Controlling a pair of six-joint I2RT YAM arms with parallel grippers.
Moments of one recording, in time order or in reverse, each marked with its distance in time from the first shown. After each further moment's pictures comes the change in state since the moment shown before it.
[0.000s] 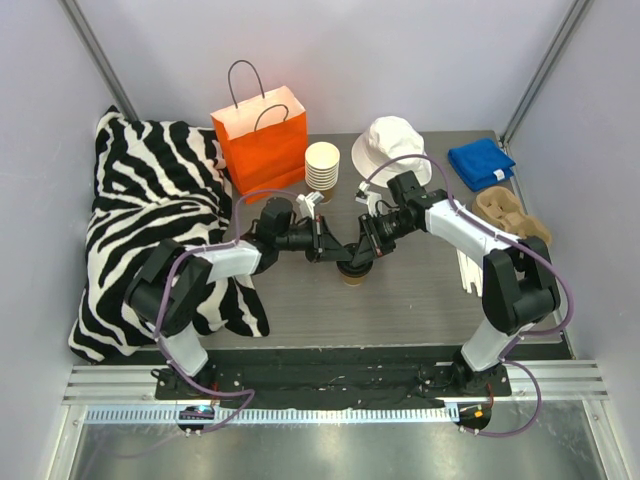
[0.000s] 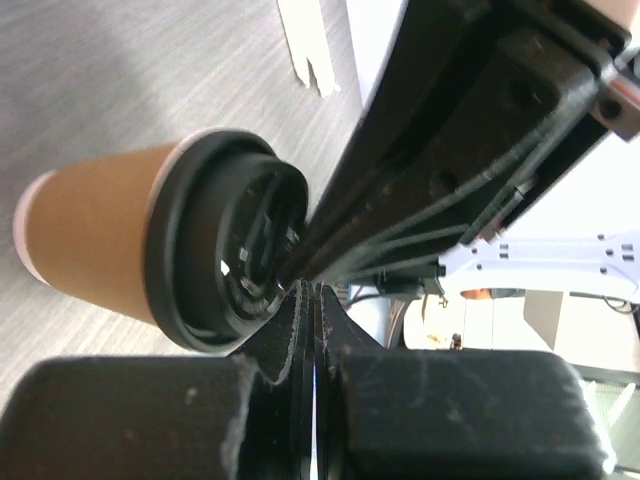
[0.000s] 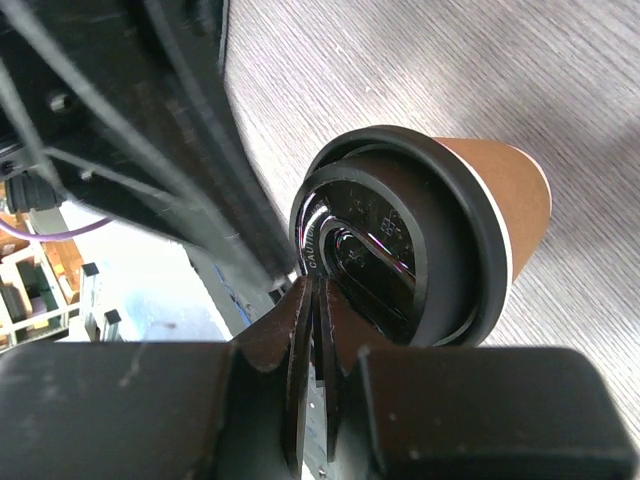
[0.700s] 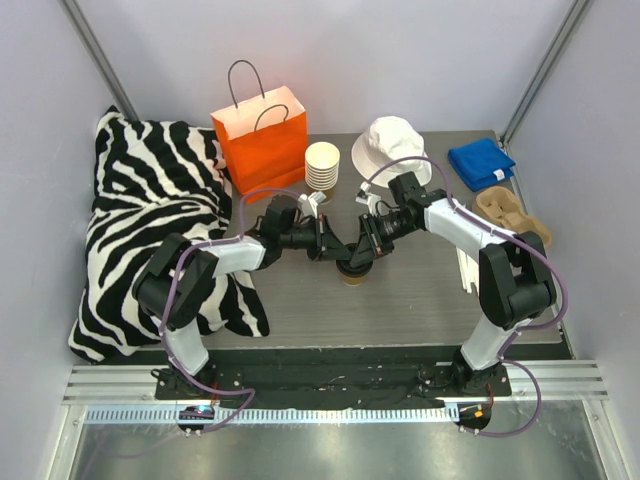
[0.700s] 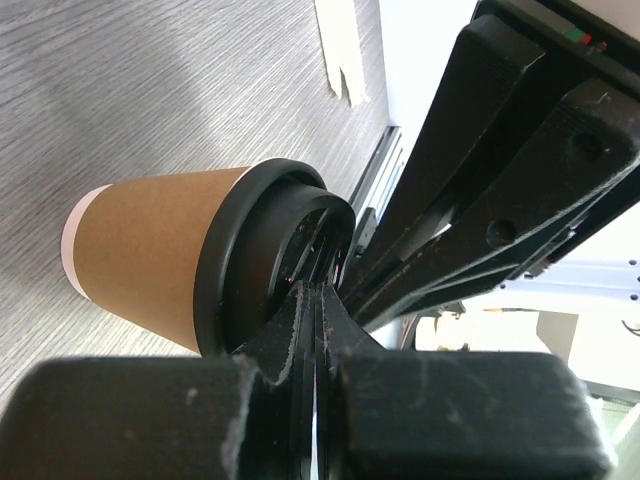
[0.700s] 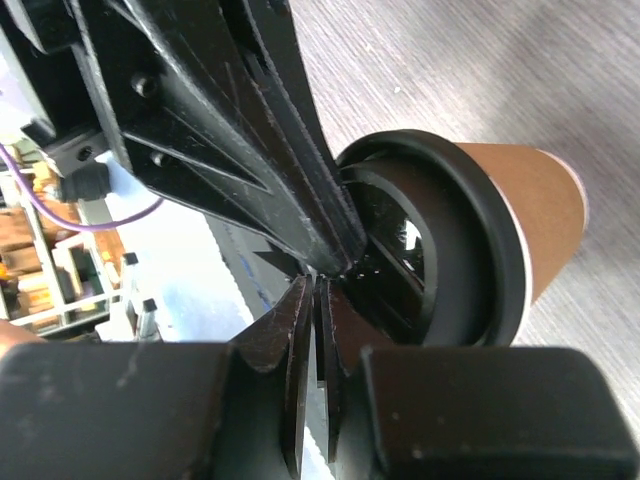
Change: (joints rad) left arm 0.002 0.070 0.059 -0.068 -0.035 0.034; right arm -0.021 0.036 0.000 0.009 -0.105 0.010
